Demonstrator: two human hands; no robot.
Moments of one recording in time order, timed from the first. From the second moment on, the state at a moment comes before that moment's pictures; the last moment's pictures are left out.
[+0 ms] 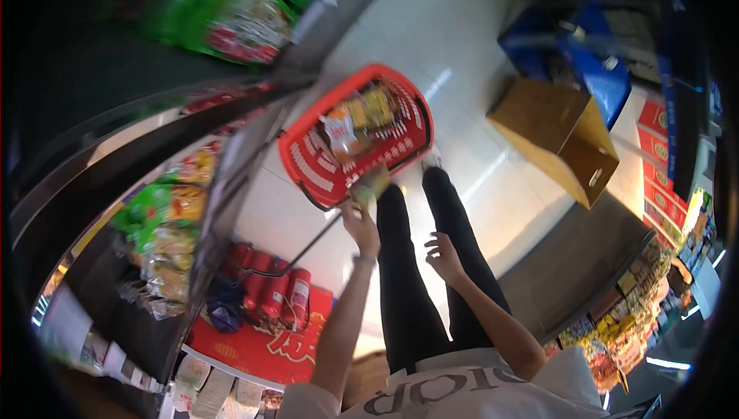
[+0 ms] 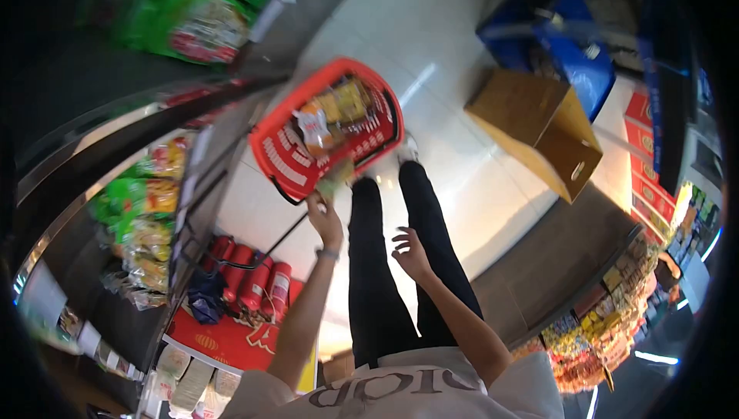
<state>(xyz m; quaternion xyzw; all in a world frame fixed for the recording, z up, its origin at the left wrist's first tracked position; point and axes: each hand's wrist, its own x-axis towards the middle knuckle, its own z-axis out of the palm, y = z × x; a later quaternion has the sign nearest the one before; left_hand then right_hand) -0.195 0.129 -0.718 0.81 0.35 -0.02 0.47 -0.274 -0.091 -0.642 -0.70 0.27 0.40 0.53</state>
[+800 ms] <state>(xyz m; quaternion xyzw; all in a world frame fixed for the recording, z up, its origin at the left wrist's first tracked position) -0.328 0.214 -0.027 0.66 0.25 0.28 0.65 -0.146 0.122 -0.024 -0.53 -0.51 0.22 0.64</state>
